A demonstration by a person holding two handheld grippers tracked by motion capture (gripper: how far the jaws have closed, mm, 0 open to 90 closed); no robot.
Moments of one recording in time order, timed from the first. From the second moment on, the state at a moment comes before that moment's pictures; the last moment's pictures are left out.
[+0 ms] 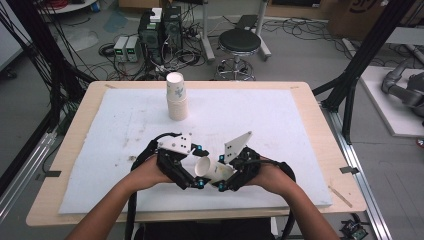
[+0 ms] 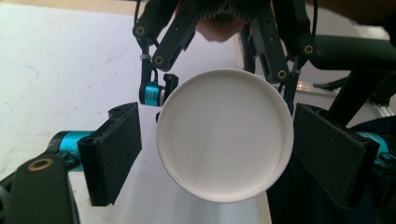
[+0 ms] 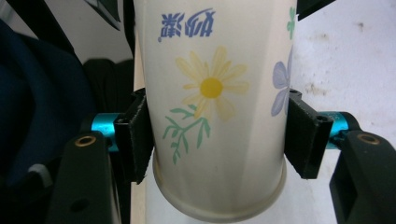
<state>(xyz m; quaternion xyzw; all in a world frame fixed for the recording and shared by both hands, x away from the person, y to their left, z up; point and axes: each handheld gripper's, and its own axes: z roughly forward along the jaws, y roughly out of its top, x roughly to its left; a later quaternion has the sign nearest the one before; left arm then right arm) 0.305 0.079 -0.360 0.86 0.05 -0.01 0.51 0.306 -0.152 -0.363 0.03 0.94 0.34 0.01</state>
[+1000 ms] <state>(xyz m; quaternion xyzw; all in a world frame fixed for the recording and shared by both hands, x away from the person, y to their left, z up) 0.307 0.080 -0.367 0.86 0.03 -0.01 0.50 0.304 -0.151 -0.357 0.04 0.95 0.32 0.02</state>
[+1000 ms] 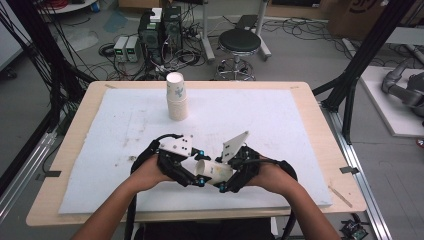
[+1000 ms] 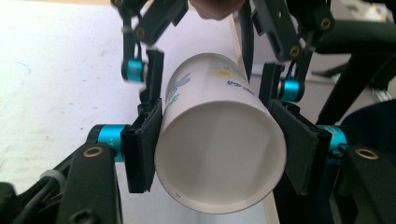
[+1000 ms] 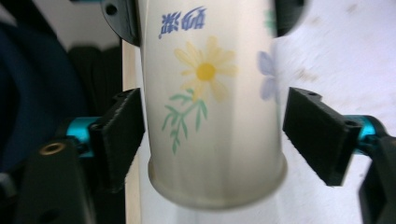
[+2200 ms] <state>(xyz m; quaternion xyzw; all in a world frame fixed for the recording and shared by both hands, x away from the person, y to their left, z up) 0.304 0.113 -0.379 0.76 0.05 0.00 0.65 0.291 -0.214 -0.386 0.11 0.82 0.57 0.04</state>
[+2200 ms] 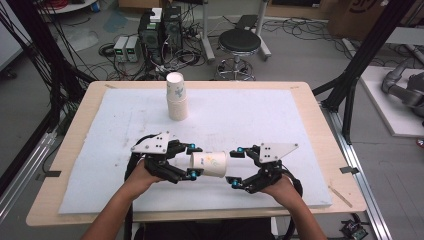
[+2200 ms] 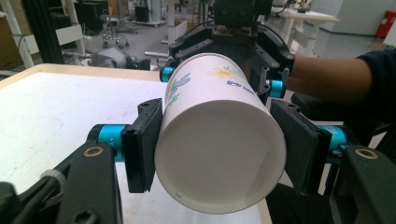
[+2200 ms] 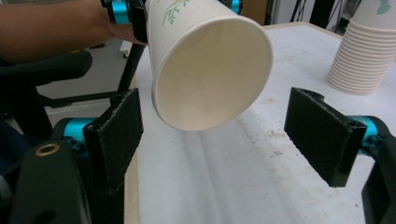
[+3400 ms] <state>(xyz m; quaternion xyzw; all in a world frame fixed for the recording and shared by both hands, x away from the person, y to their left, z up) 0.299 0.102 -0.391 0.75 0.05 -0.04 0.66 0.295 -0.209 -0.397 0.08 0.78 0.62 -0.02</state>
